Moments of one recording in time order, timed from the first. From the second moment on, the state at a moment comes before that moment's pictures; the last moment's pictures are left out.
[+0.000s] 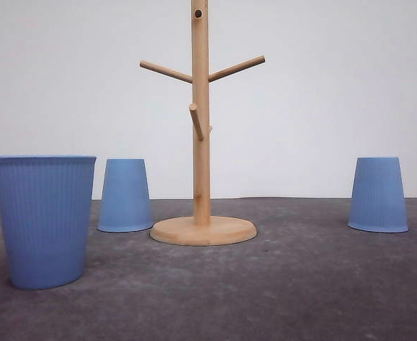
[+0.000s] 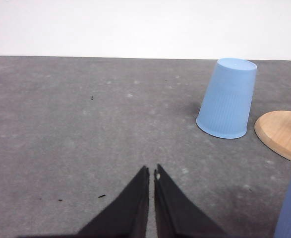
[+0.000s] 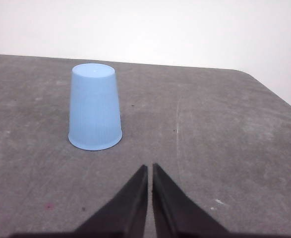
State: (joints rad) left_arx -0.01 0.01 0.03 -0.15 0.08 -0.02; right_arx 0.00 0.01 0.01 -0.11 0.08 -0.02
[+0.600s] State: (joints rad) left_arx -0.01 0.01 0.03 -0.05 0.08 -0.34; right_arx 0.00 0.01 0.01 0.00 0.08 0.20
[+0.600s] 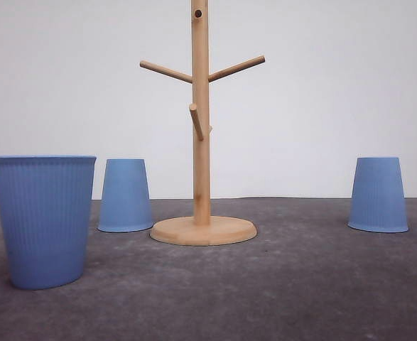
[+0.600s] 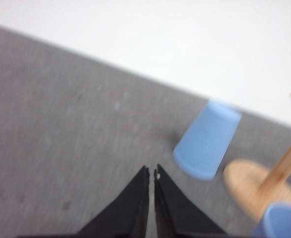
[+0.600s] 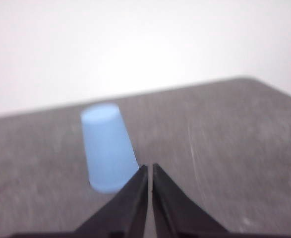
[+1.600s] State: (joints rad) left_arx -0.01 0.38 0.61 -0.65 0.12 -0.31; right_arx 0.00 0.19 0.54 -0.64 -0.09 0.24
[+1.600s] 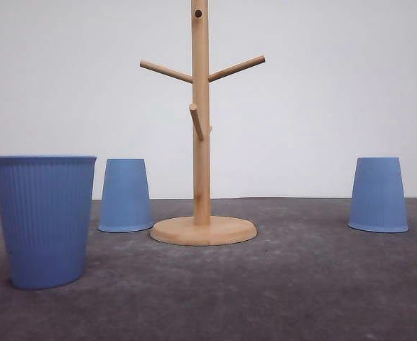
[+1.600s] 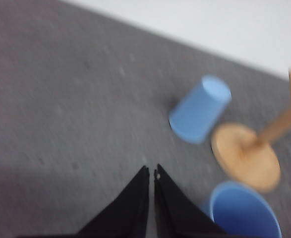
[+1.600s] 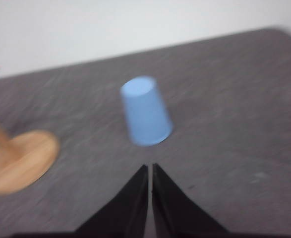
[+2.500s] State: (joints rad) left_arx -0.27 0.68 0.77 -0.74 0.21 0.03; right_arx 0.25 0.58 0.65 -0.64 -0.28 0.00
